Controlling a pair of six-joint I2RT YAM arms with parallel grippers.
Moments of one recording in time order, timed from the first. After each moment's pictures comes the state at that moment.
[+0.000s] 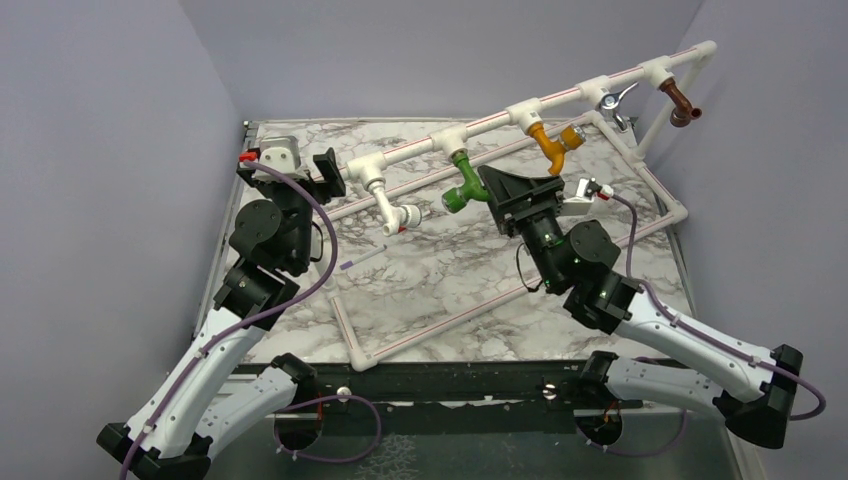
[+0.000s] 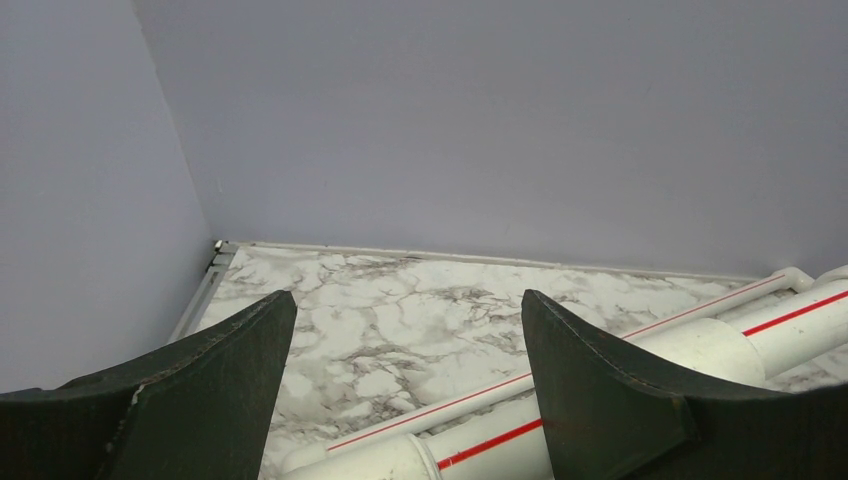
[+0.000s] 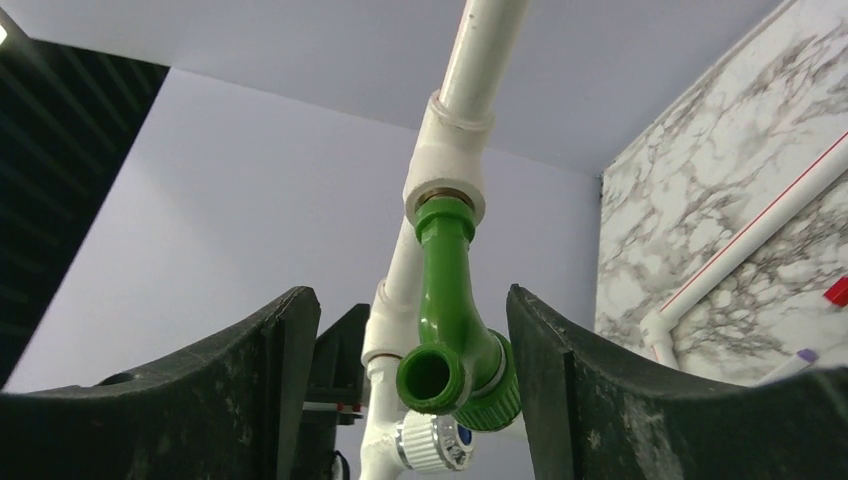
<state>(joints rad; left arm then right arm) -0.56 0.82 0.99 0.02 -0.56 0.02 0.95 0.95 0.85 0.29 0.60 1.26</state>
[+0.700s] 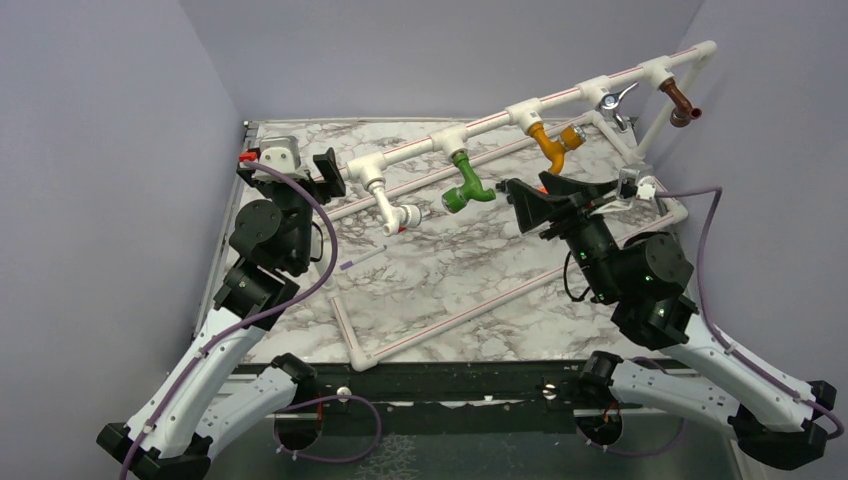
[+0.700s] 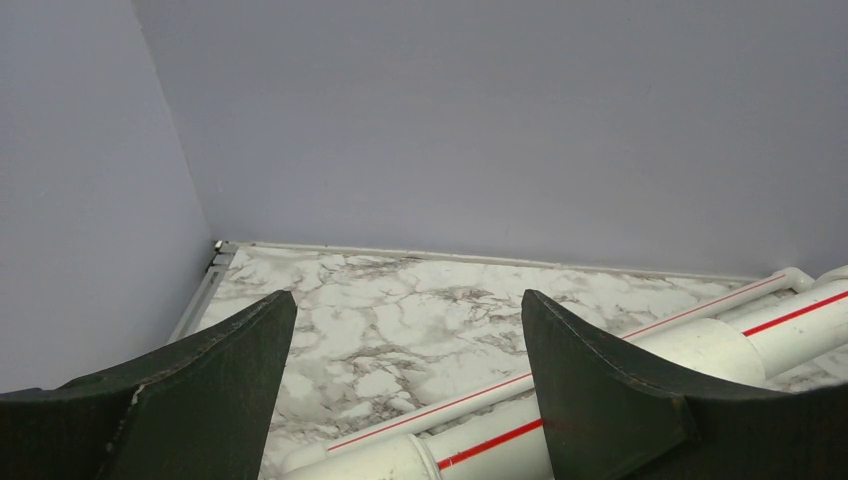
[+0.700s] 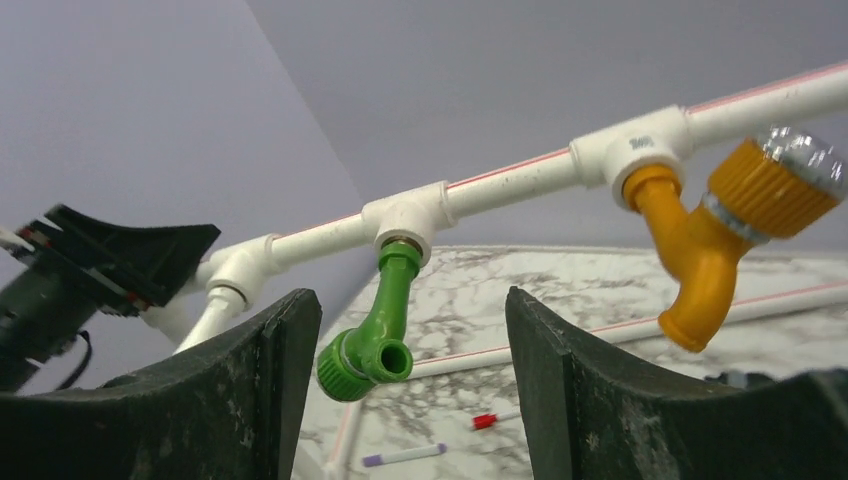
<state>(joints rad) -0.56 0.82 0.99 0.02 -0.56 0.02 0.95 0.74 0.92 0.17 0.49 0.30</state>
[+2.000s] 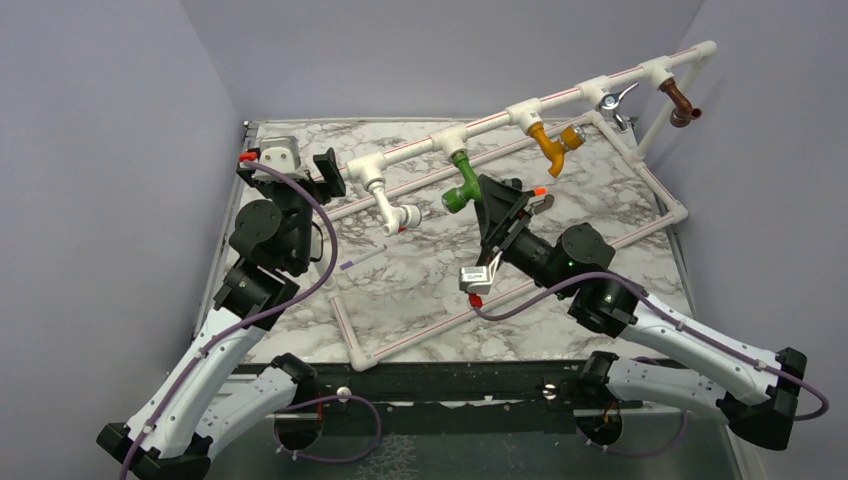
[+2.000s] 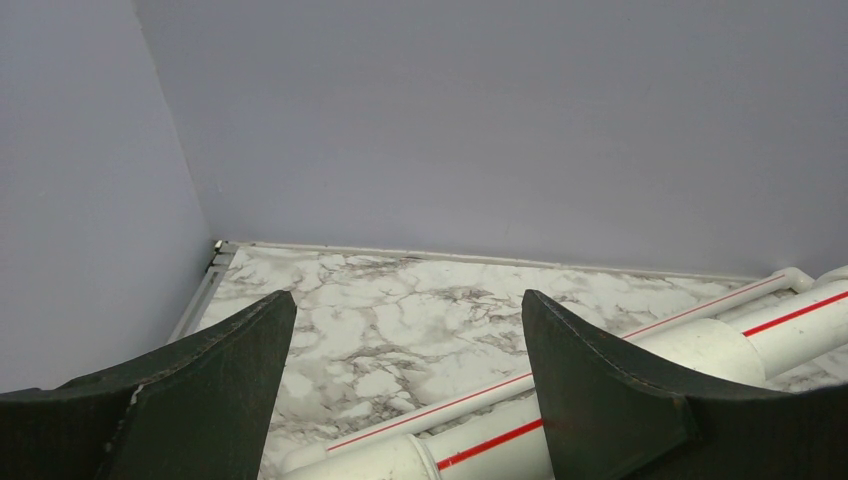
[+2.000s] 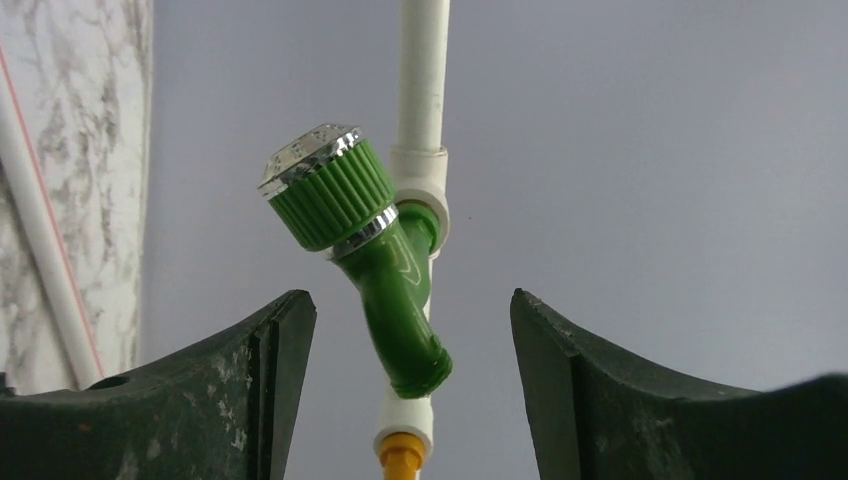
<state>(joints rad) -0.56 0.82 0.99 0.02 -0.56 0.02 0.96 0.89 0.84 0.11 0.08 -1.66</state>
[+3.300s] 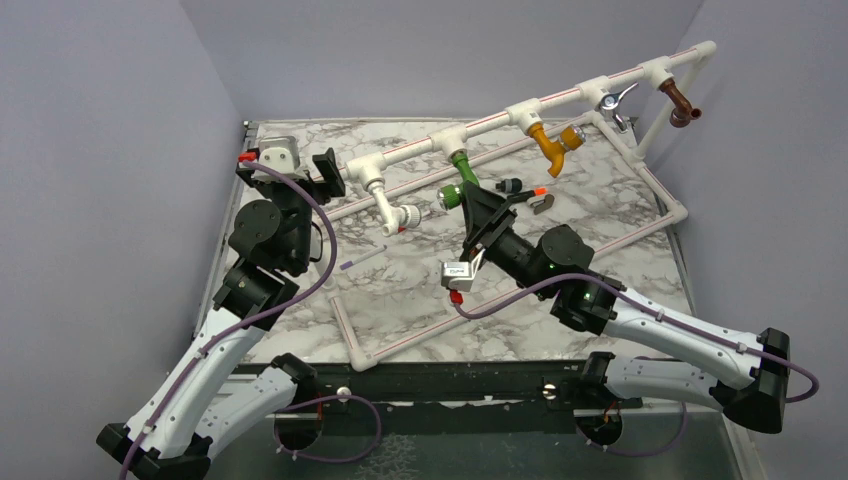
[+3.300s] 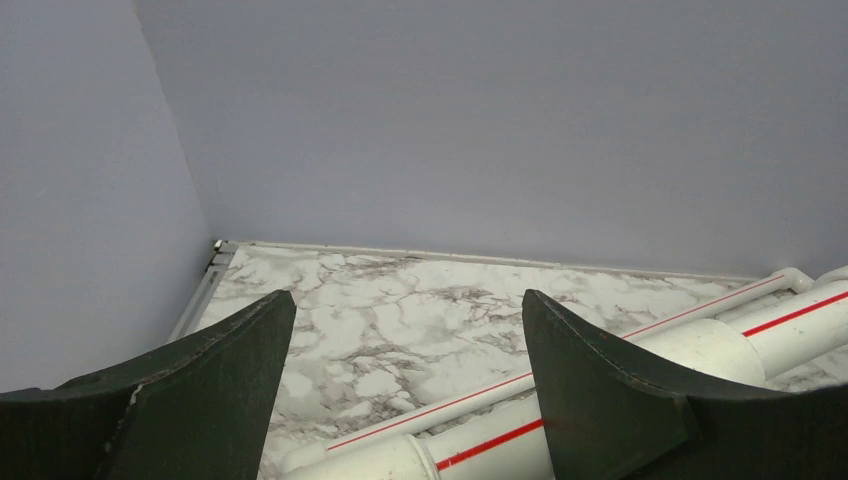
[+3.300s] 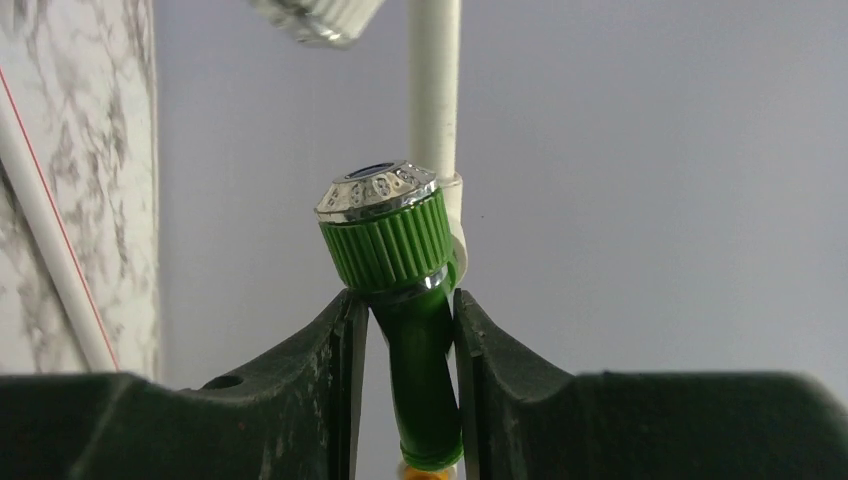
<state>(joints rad) -0.56 0.82 0.99 0.02 -0.56 0.02 1.03 1.00 0.85 0.21 0.18 -1.71</state>
